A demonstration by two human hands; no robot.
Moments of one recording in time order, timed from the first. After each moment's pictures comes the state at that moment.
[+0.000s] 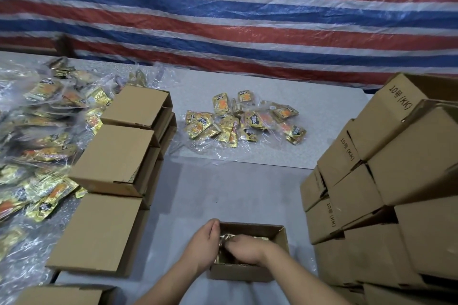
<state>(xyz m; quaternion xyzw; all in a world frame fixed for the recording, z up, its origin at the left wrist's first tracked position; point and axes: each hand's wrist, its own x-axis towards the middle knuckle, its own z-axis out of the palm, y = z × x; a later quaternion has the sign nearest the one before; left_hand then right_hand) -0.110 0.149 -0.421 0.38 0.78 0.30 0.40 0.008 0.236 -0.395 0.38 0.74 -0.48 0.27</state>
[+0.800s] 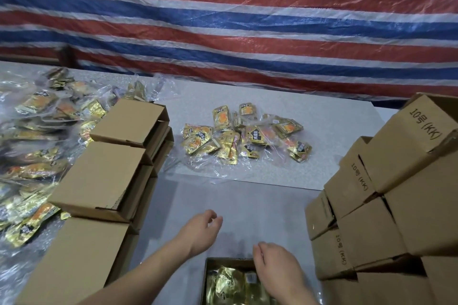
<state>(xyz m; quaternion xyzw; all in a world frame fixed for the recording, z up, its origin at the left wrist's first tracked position) -0.162 0.240 -0.408 0.45 0.79 0.16 0.39 0.055 0.282 -0.405 0.48 0.86 -0.19 0.07</state>
